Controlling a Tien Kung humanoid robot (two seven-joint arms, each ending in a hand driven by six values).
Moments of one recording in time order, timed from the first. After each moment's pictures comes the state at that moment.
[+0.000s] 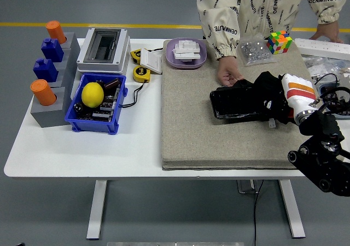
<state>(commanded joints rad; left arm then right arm) -0.07 0.19 -1.46 -0.22 1.09 0.01 0.14 0.61 -0.24 0.69 0.89 -1.88 -0.51 -0.29</state>
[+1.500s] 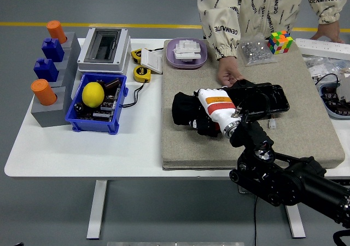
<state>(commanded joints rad) -0.07 0.20 -1.45 -0.22 1.09 0.01 0.14 0.71 -0.04 0.39 0.96 -1.85 -0.50 -0.30</state>
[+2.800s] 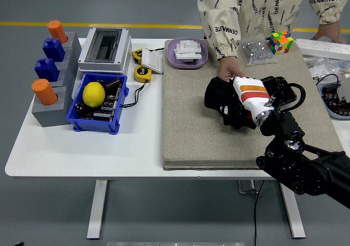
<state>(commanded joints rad) -0.07 0.19 -1.46 -0.22 1.09 0.01 0.14 0.70 -0.17 0.48 0.94 -1.86 -0.49 -0.30</state>
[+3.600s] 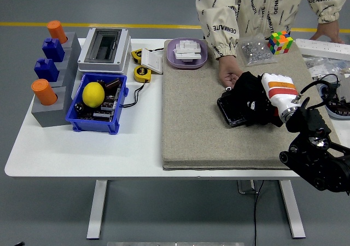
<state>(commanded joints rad) -0.07 0.19 -1.47 -0.22 1.09 0.01 0.14 0.68 -0.28 0.53 0.90 -1.87 -0.48 -0.30</state>
